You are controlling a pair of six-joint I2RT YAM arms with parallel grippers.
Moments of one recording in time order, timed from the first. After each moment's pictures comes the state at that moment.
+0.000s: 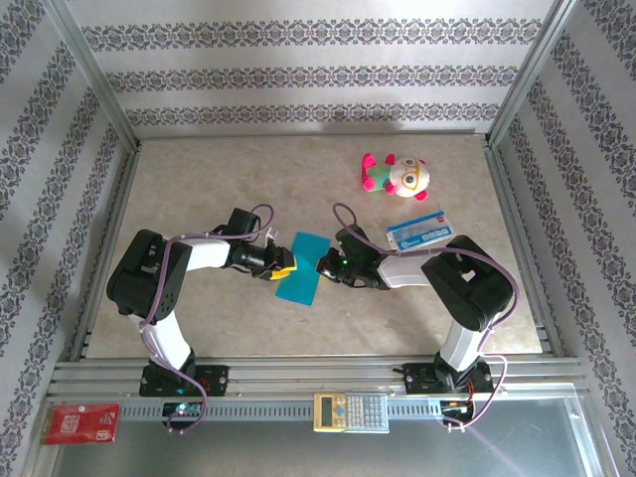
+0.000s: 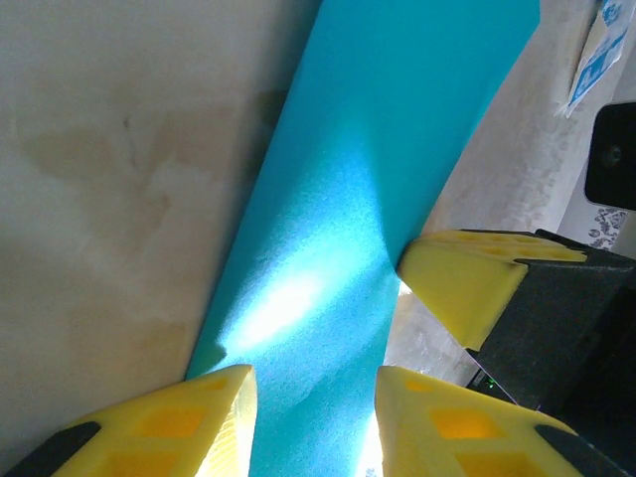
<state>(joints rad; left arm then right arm) -0.32 1.77 0.81 -0.12 0.78 -0.70 0.66 1.77 0.72 0.18 -0.29 1.10</state>
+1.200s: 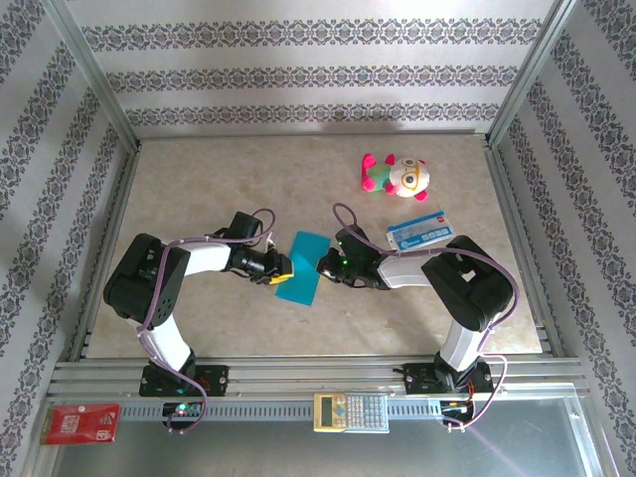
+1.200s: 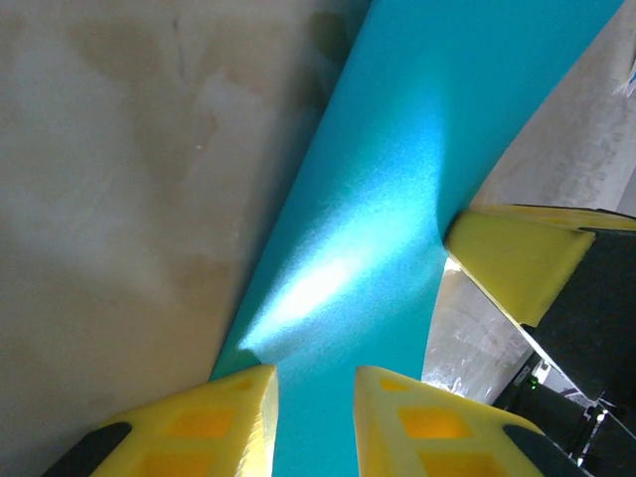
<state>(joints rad) -0.35 1.74 0.79 -0.19 0.70 -0.66 0.66 1.76 0.72 0.18 -0.28 1.10</state>
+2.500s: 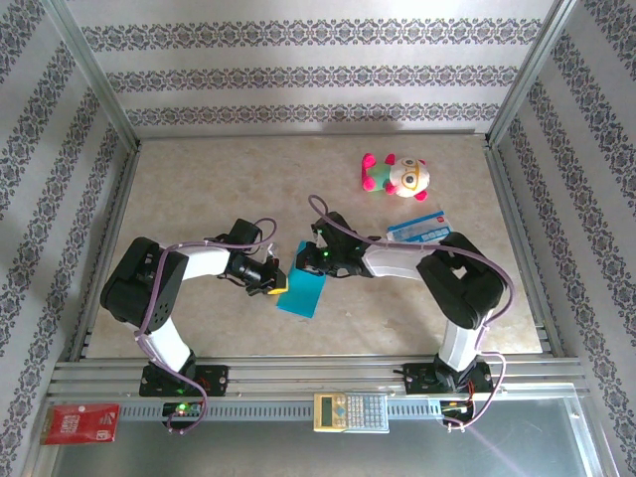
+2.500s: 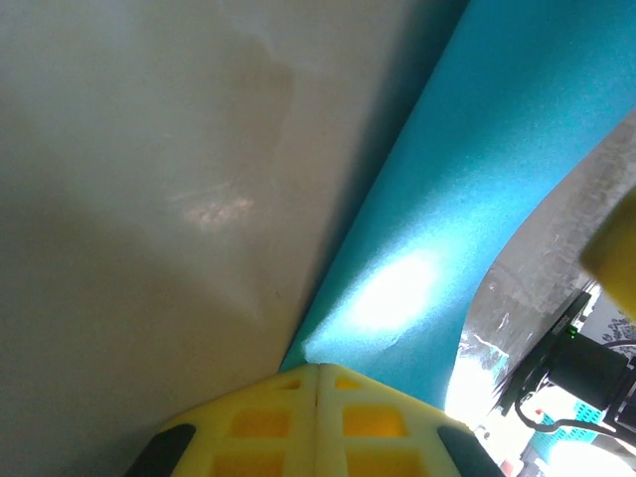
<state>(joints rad) -0.37 1.71 0.75 -0.30 0.72 -0.58 0.74 1.82 0.96 0.03 -0.41 0.96</state>
